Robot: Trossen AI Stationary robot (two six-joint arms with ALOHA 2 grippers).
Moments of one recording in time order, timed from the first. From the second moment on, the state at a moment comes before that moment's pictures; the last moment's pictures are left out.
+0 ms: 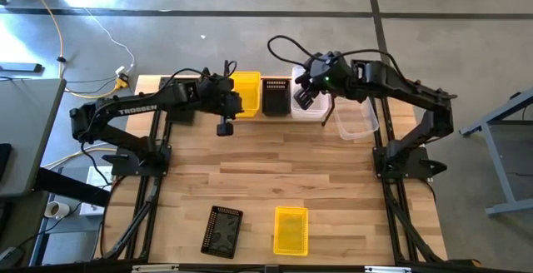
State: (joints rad) left arm 0.49 1.32 1.05 -0.55 0.01 0.46; right arm -0.18 1.54 1.87 -1.08 0.50 0.26
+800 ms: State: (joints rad) left arm 0.63 1.36 0.97 -0.47 0.10 0.54; right arm -0.25 1.54 1.87 -1.07 0.50 0.31
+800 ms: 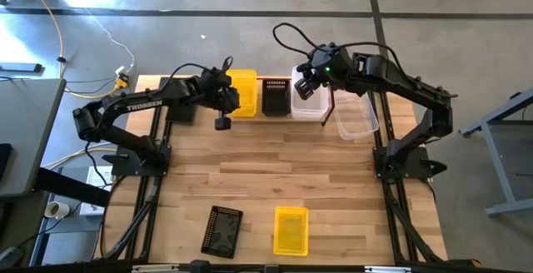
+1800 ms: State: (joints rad) left arm 0.62 1.38 0.91 -0.39 0.08 0.61; right arm -0.25 1.54 1.87 -1.07 0.51 0.36
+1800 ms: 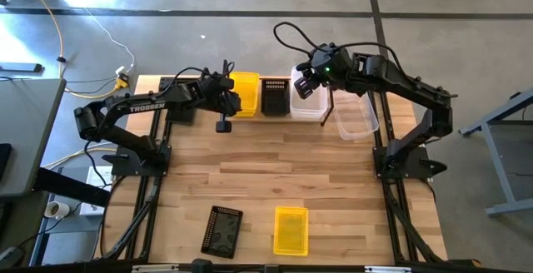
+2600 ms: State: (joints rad) left arm 0.61 1.38 0.91 -0.39 0.03 0.64; right arm -0.25 1.54 1.87 -1.07 0.51 0.37
